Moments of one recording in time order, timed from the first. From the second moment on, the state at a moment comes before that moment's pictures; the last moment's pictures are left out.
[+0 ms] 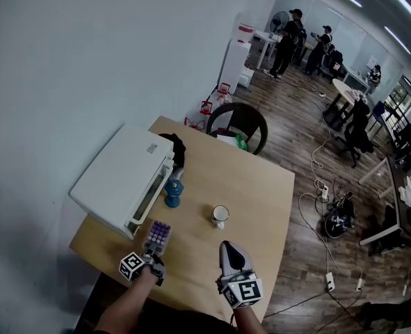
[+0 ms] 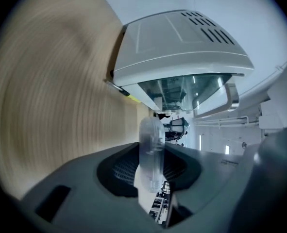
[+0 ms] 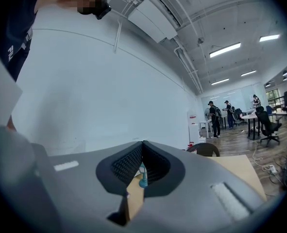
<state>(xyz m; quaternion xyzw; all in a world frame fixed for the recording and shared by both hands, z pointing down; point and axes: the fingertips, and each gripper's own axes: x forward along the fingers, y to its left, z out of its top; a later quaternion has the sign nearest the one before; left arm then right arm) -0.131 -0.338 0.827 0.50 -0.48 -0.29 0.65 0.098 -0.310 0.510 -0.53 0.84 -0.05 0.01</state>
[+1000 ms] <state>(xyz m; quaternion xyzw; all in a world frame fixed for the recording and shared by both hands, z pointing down) -0.122 -0.372 0.885 0.45 -0.49 -0.24 0.71 0.092 -0.319 0.538 -0.54 0.84 -0.09 -0.01</state>
